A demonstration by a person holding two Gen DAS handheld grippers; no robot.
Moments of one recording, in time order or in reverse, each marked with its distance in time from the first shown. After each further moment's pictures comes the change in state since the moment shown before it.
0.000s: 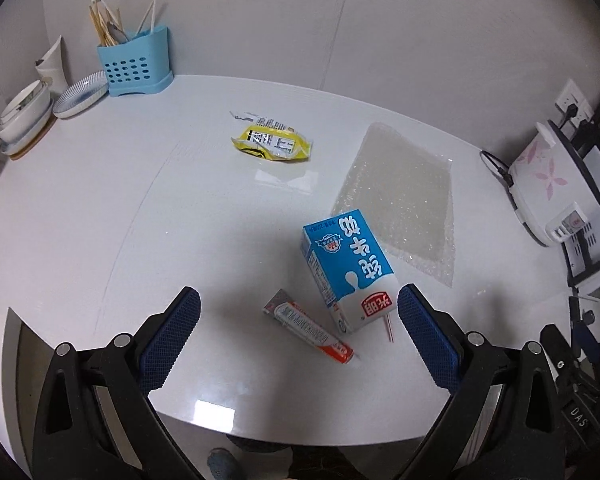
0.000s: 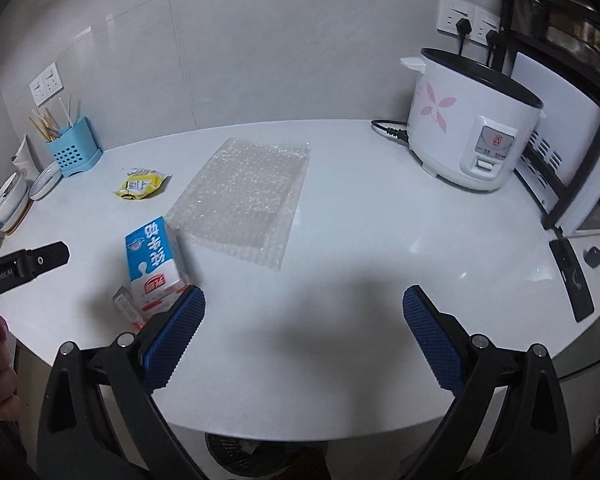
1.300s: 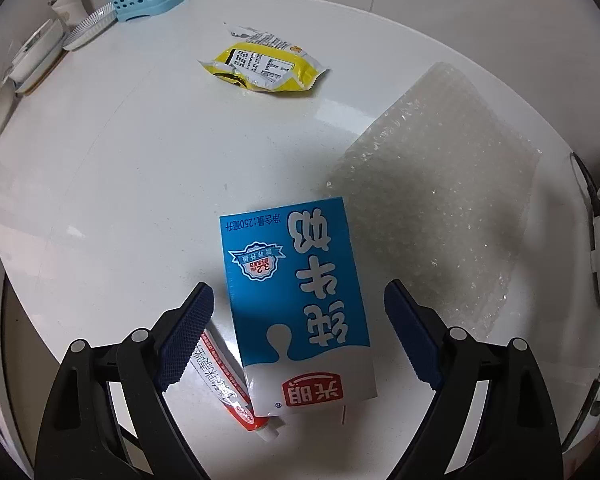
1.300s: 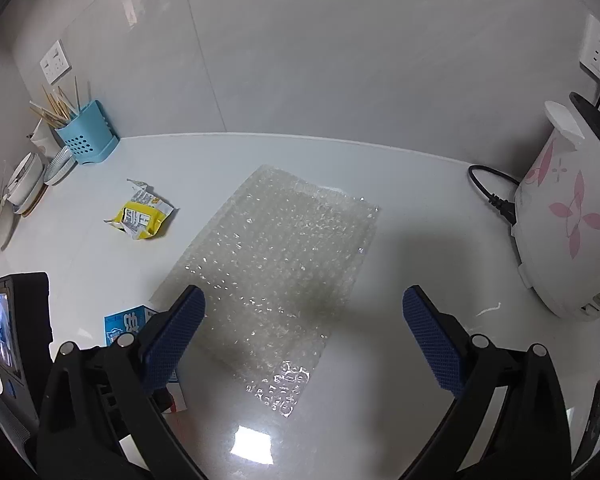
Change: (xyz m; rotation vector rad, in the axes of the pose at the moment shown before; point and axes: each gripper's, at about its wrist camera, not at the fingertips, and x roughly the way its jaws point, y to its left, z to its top) left arm 0.122 -0.063 0.034 -0.196 0.245 0.227; right arm 0.126 0.026 0.122 -0.168 0.109 0.187
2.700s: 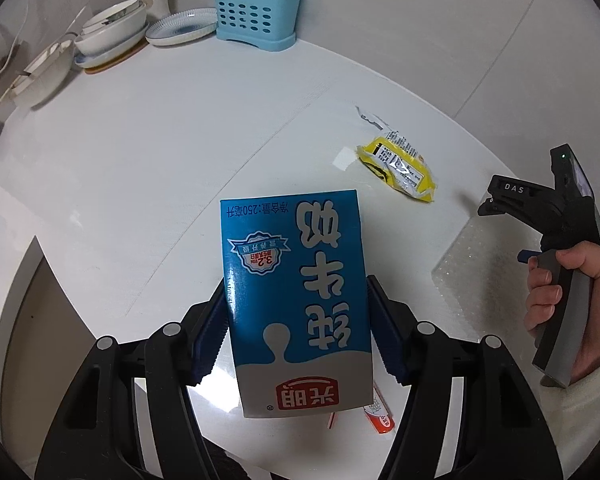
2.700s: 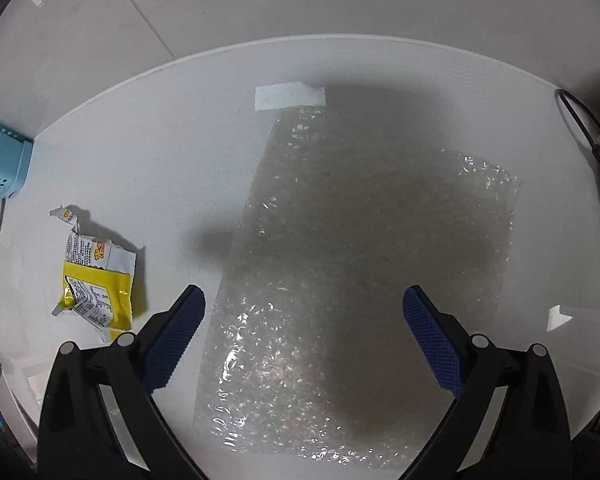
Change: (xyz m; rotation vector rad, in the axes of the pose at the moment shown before) left arm -0.057 0.146 0.019 -0.188 -0.158 -0.046; right arm 0.167 0.068 0.068 0.242 0.431 -0.105
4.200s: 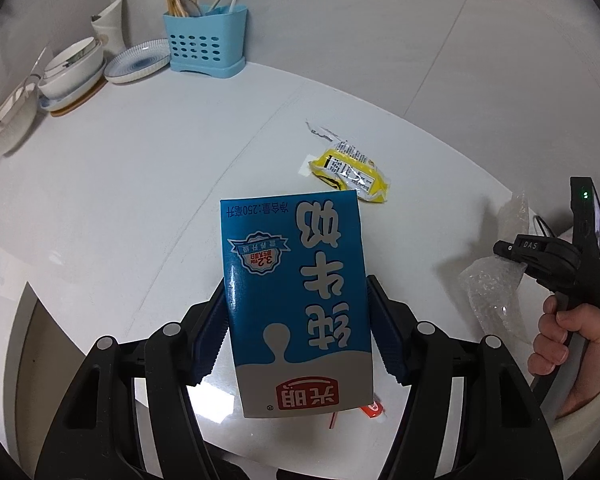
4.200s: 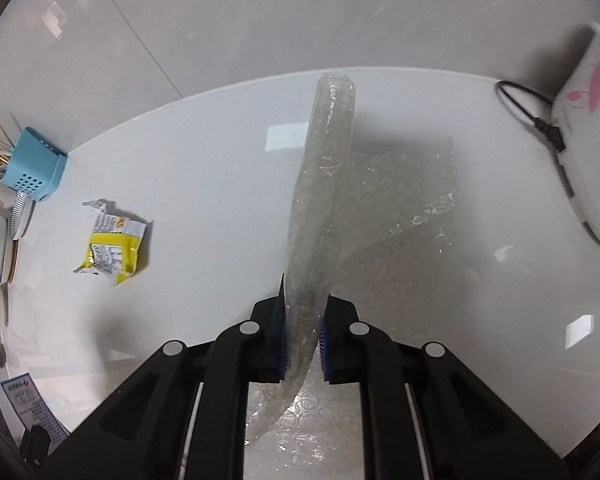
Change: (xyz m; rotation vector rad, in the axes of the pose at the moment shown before) left arm -0.030 -0.011 -0.001 0.171 -0.057 -0.129; right arm -0.075 -0.069 -0.071 0.021 -0.205 0.089
